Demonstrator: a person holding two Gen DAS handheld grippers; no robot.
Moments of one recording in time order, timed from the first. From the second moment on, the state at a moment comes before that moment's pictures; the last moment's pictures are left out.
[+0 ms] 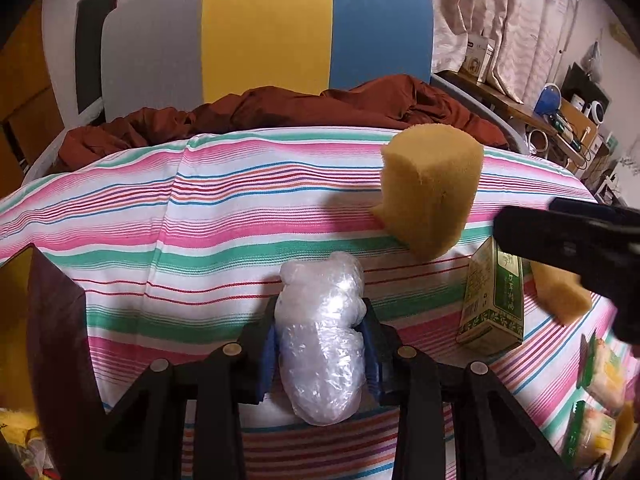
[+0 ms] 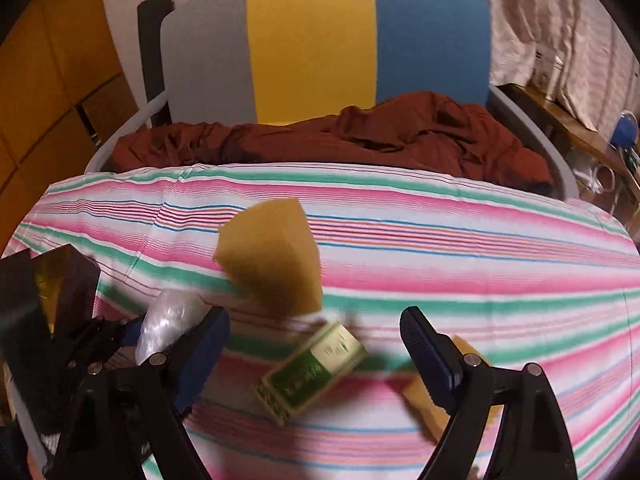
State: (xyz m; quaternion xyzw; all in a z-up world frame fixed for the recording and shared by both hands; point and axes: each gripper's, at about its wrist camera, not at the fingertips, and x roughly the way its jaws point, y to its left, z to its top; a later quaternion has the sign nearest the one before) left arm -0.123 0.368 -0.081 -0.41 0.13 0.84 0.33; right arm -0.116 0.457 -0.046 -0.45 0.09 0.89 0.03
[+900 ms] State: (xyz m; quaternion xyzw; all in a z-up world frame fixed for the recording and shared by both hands) left arm -0.123 0.371 -0.083 -0.40 0.14 0.84 0.33; right arm -0.015 0.435 -0.037 -0.48 0.14 0.87 -0.03
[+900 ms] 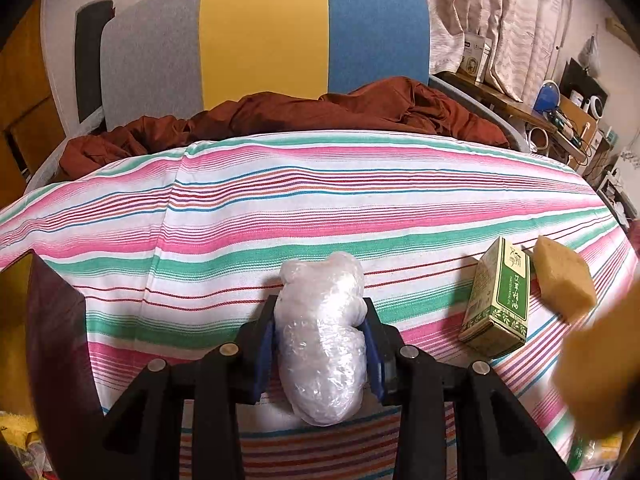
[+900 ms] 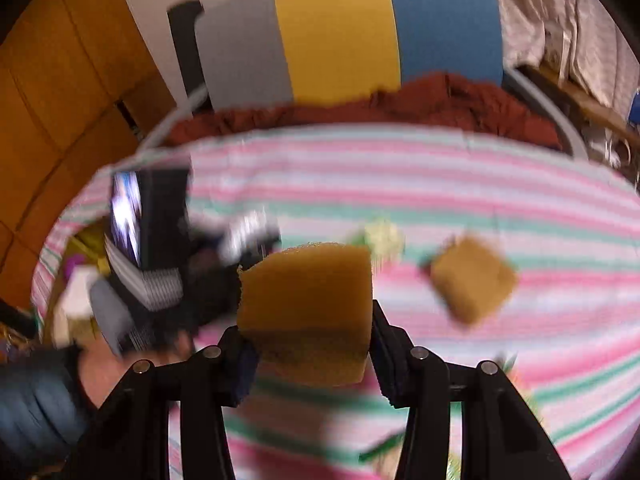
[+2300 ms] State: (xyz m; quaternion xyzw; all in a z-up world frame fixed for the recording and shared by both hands) left arm -0.014 0.231 0.046 -0.32 0.11 0.88 0.32; right arm -0.014 0.413 -0.066 -0.49 0.07 0.87 -0.02
